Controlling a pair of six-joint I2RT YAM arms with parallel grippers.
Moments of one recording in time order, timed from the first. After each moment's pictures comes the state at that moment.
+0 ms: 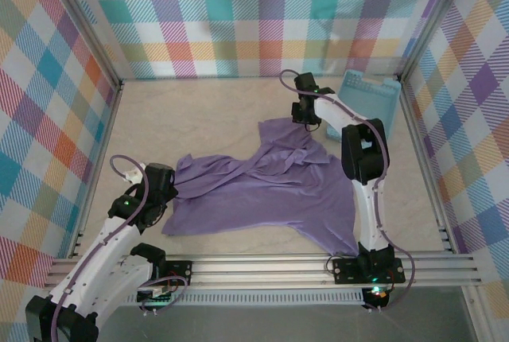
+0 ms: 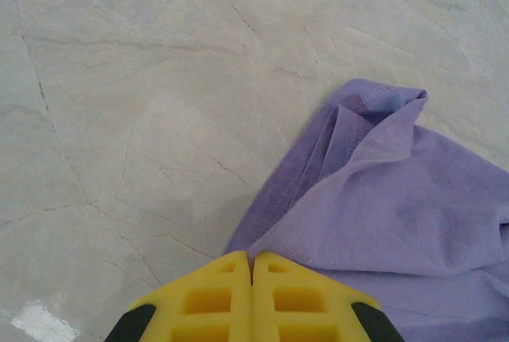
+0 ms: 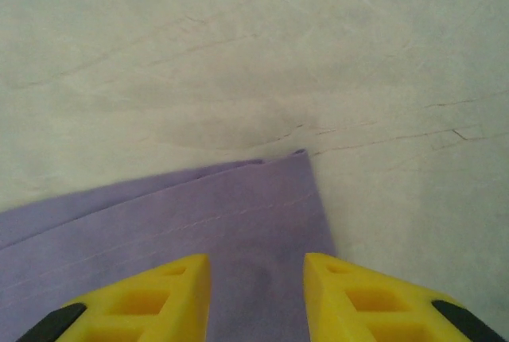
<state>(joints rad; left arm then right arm) -0.32 0.75 0.57 -0.77 -0.41 -0.92 0.33 2.32 1.91 -0.71 0.11 0.36</state>
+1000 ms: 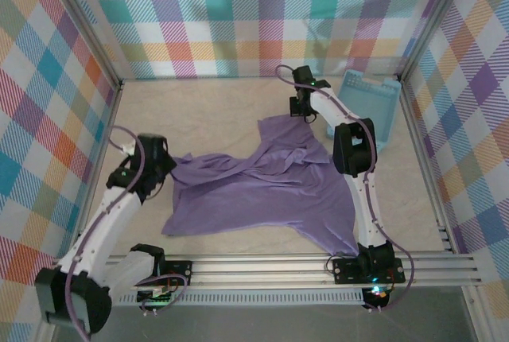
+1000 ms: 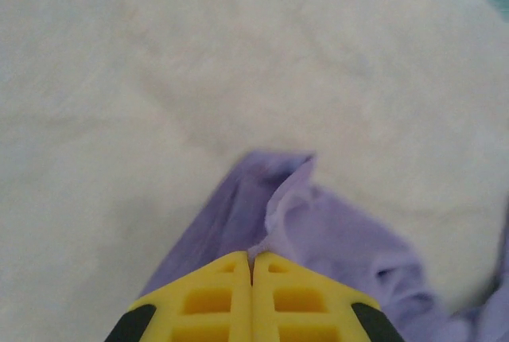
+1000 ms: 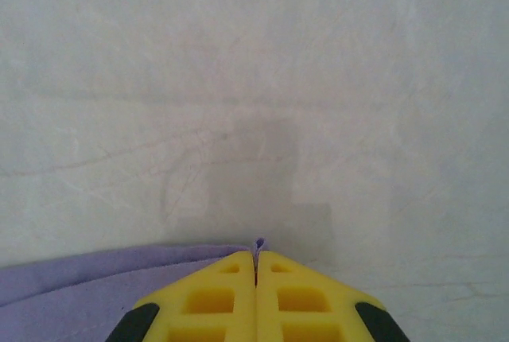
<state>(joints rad) -0.15 1.03 0.85 -0.64 -0.22 -0.83 0.30 2.51 2.24 -0.82 0.13 0.20</state>
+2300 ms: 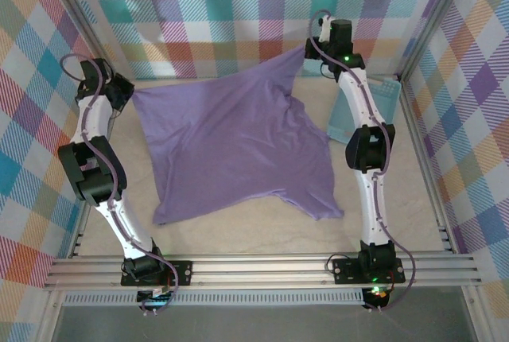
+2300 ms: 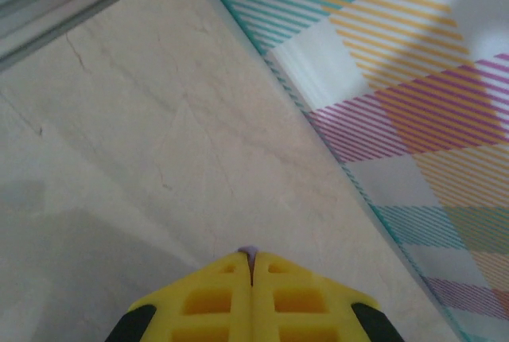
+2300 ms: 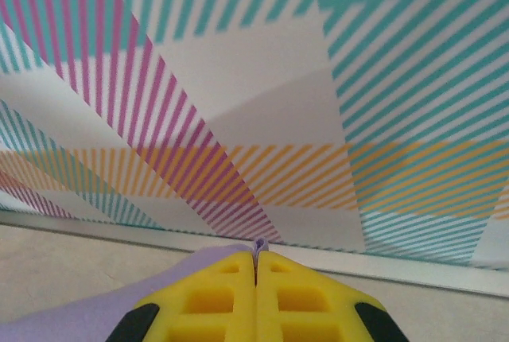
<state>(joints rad) 0.32 2.00 1.77 -0.48 0.22 -0.71 0.16 2.55 2.66 -0.51 -0.24 0.24</state>
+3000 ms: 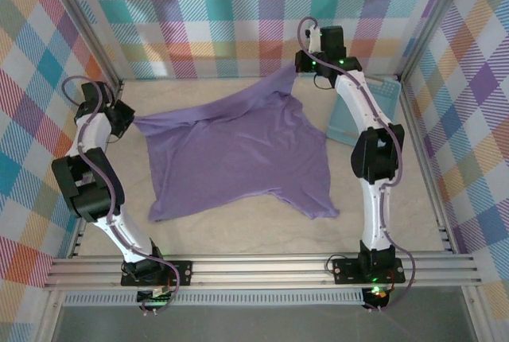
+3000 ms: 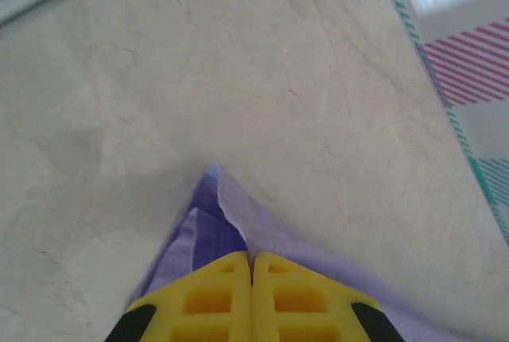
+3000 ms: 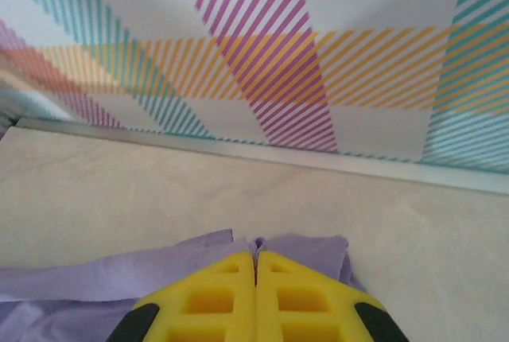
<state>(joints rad) 0.37 1.80 1.41 -0.51 0.18 -0.68 0.24 2.21 2.21 -0.55 -0.26 0.19</state>
